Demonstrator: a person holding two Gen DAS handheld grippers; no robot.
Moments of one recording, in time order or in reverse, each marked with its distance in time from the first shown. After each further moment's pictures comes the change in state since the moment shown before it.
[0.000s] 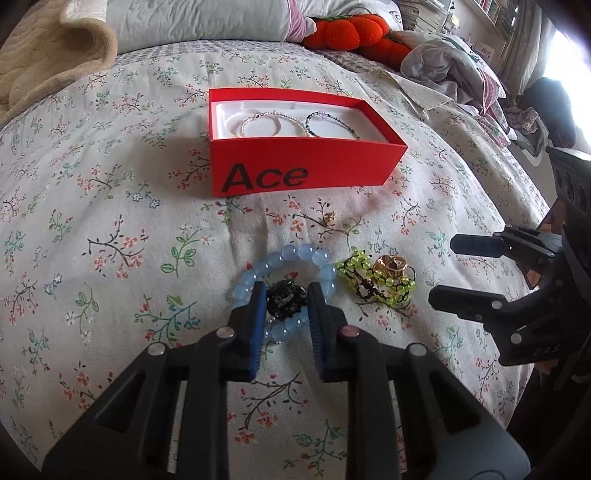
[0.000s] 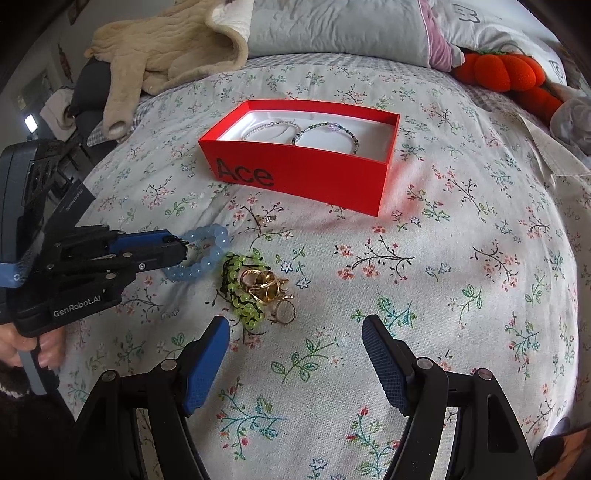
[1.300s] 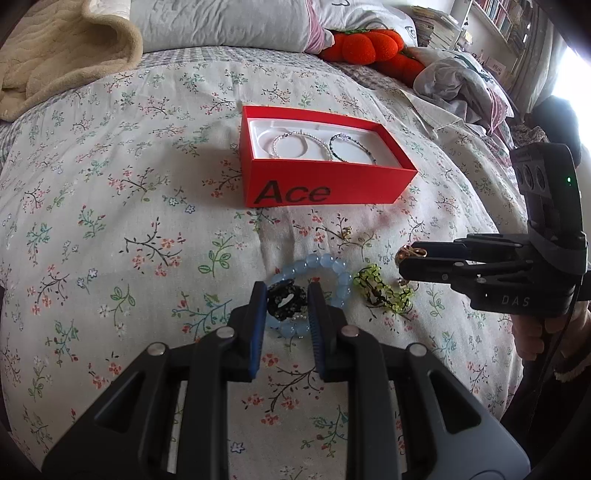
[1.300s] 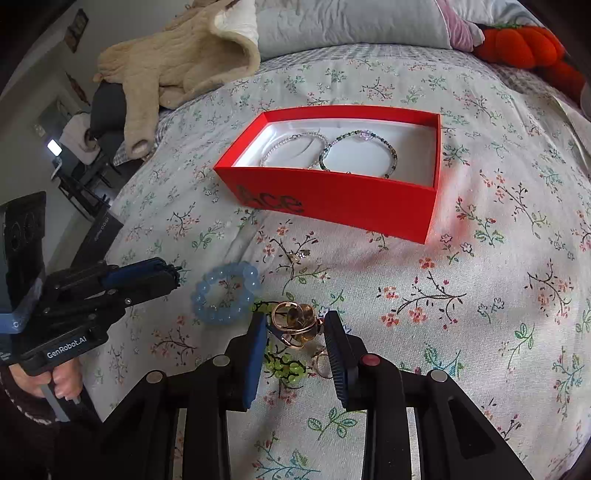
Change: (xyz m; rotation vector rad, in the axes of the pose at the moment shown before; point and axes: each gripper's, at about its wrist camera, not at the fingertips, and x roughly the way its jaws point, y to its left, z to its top) left arm -0.023 0.016 0.004 -0.054 -0.022 0.018; right arm 0.018 -0.002 0.032 0.047 0.013 0.193
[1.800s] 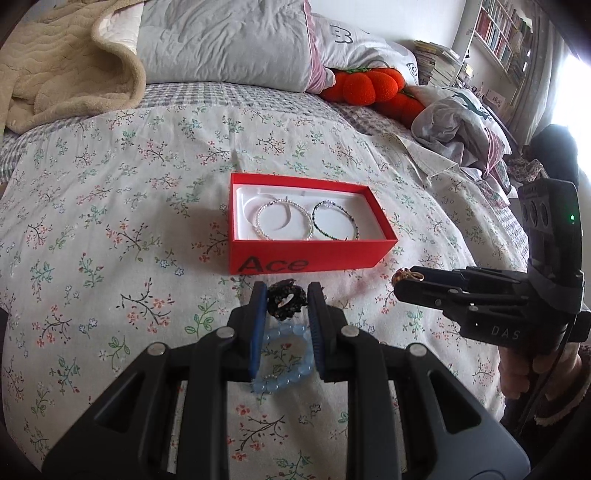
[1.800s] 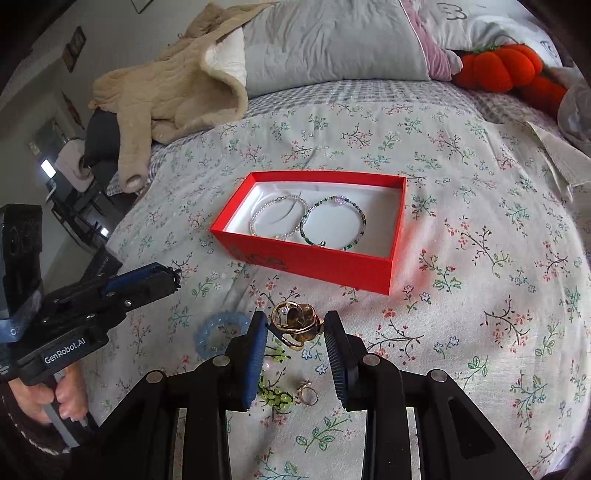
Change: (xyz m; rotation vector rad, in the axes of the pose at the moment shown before) left arm -0.016 -0.016 0.041 -0.050 -0.138 -0.003; right arm -0.041 -0.009 0.025 0.041 -0.127 -0.050
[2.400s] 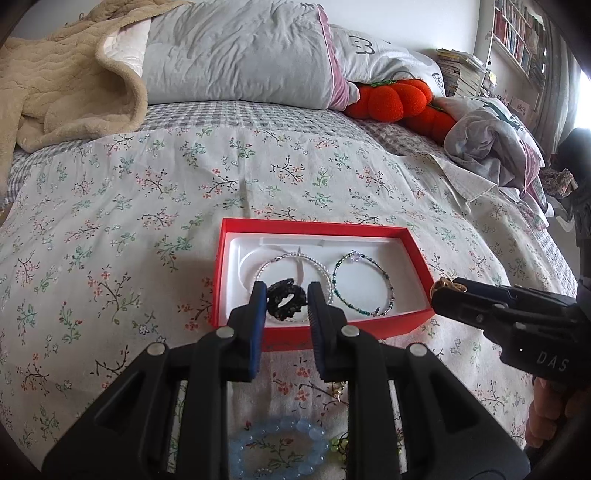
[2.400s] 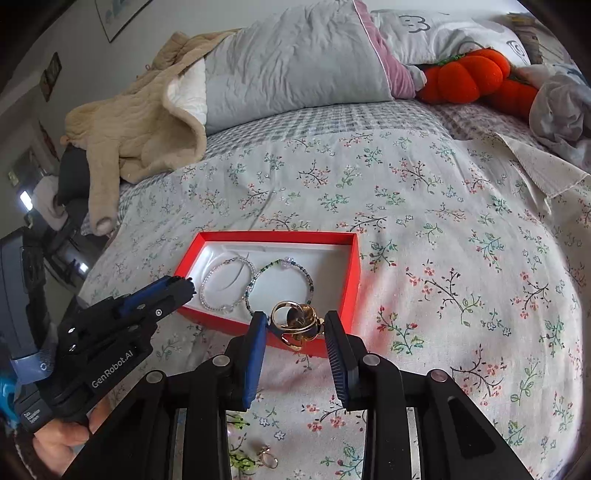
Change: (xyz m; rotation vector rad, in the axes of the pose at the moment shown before) left arm 0.066 -0.013 0.030 0.000 -0.080 0.129; right arm 0.015 -0.031 0.034 0.069 -0.083 -0.091
